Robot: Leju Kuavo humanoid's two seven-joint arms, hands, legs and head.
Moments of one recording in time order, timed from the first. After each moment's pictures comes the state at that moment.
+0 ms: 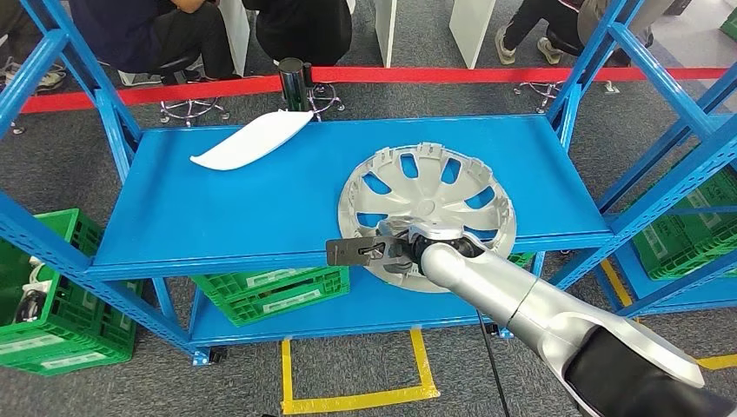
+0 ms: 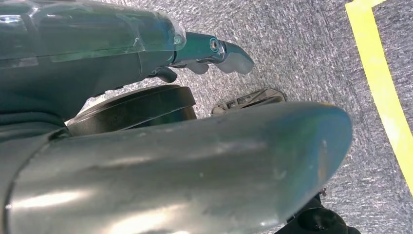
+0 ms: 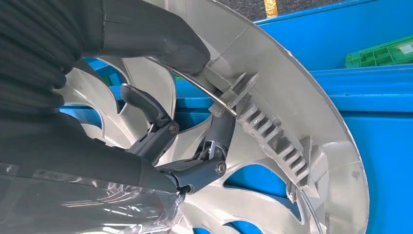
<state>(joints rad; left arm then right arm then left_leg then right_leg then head) -0.13 -0.01 -1.15 -0.21 0.80 0.13 0.15 -0.89 -0.21 1.12 -1.05 0.25 0.50 0.70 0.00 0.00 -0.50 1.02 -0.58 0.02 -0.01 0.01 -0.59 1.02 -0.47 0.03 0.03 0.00</state>
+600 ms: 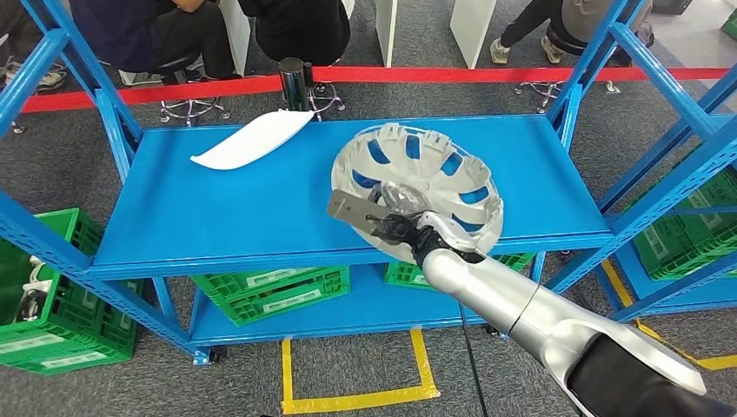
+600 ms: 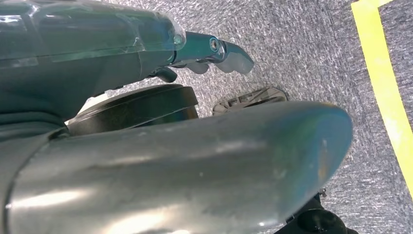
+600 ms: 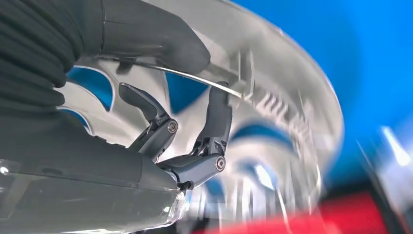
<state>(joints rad) -0.13 -0.01 -1.15 -0.21 0.82 0.14 0.15 -0.85 -0.22 1.08 -1.10 0.22 -0.14 0.51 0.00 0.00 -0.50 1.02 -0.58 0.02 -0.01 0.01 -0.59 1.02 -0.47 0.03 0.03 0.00</state>
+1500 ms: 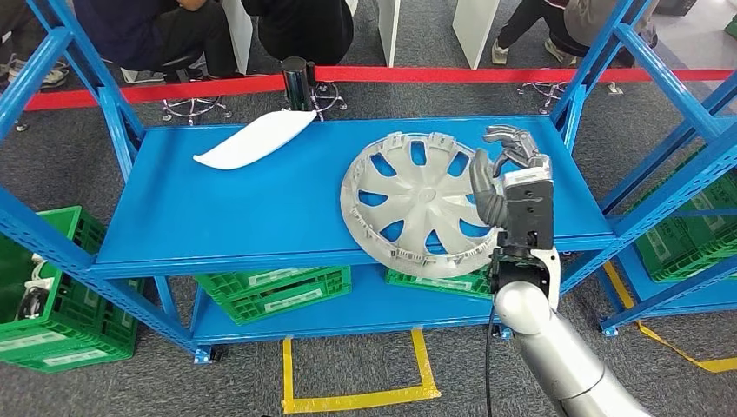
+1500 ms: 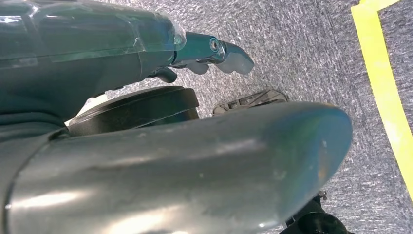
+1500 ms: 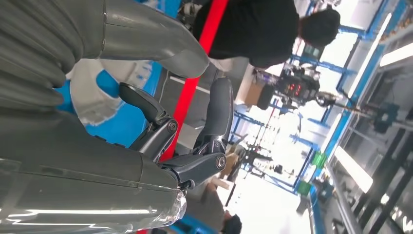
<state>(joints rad) -0.12 -0.02 -1.15 -0.21 0.81 0.16 0.14 -0.42 -0.27 0.54 -1.61 0.18 -0.67 0.05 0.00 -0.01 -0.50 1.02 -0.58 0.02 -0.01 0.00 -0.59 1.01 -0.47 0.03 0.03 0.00</state>
